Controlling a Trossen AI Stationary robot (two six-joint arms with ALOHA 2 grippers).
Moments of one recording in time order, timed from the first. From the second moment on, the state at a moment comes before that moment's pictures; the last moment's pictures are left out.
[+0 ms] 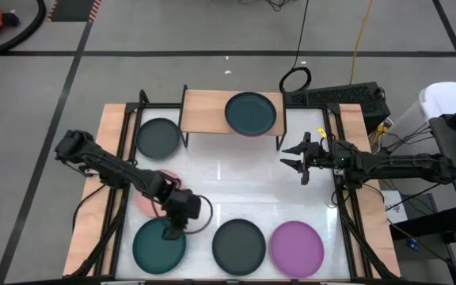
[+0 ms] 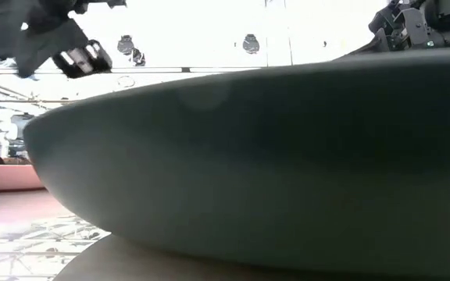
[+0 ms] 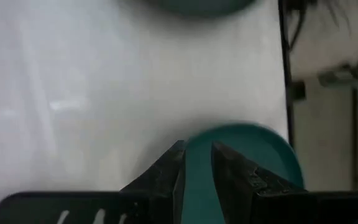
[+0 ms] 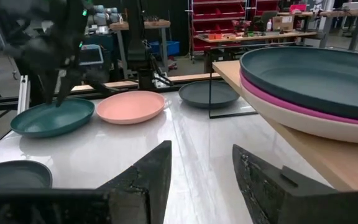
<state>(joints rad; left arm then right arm) -0.40 1.54 1.10 -0.73 0.33 -0.34 -0.14 0.54 0.17 0.27 -0.01 0.06</state>
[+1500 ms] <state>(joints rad) -0.39 1.66 1.07 -0.78 0.32 -0.04 -0.14 0.54 0.17 0.27 0.00 0.07</state>
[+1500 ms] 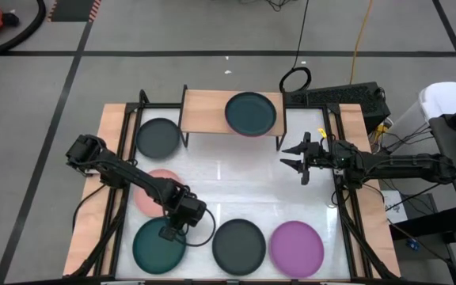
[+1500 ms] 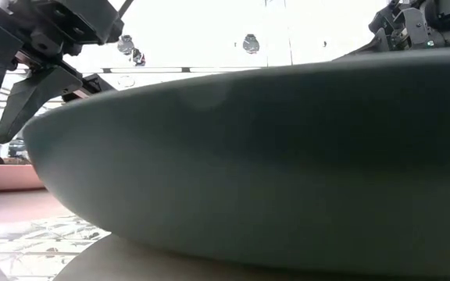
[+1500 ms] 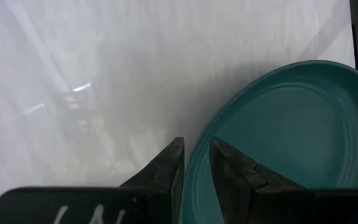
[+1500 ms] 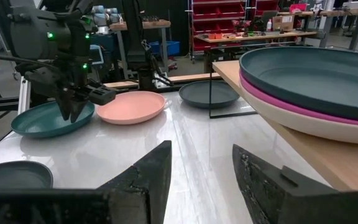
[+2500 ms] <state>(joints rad) -0.40 1.80 1.07 -0.76 0.39 0.04 -0.14 0.54 0.17 0.26 0.00 0.06</state>
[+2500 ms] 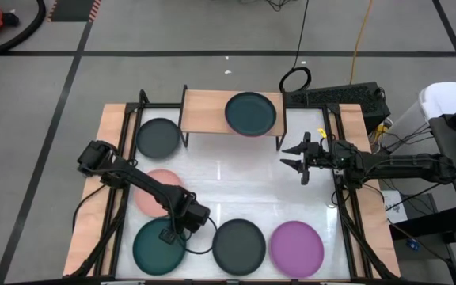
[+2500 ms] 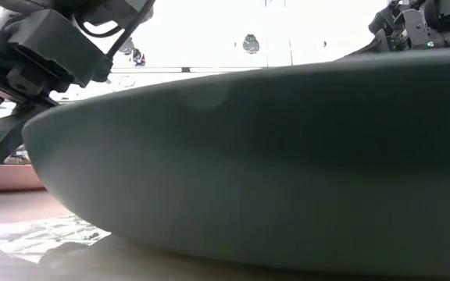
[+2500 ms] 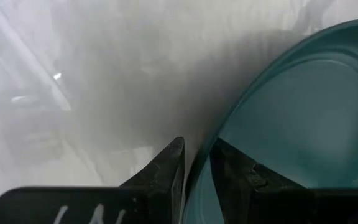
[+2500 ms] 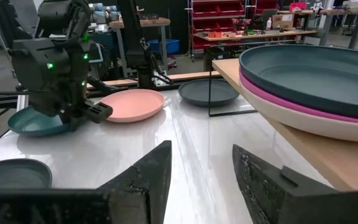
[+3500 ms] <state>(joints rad) -0.32 1.56 1.26 -0.74 0.31 -0.20 -0.14 0.54 0.17 0.28 0.00 0.09</state>
